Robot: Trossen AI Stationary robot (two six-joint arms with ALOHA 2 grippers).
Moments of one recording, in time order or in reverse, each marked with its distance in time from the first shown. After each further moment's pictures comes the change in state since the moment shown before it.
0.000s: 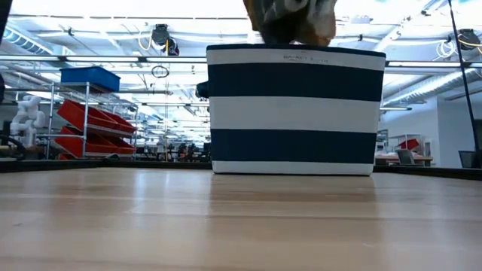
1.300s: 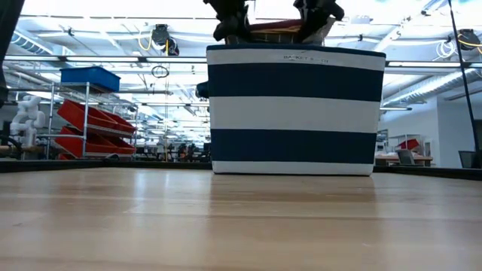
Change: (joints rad) left arm 0.398 0.001 0.000 -0.517 0.591 -0.378; right arm -0.569 0.238 -0.002 -0.084 -0.371 -0.201
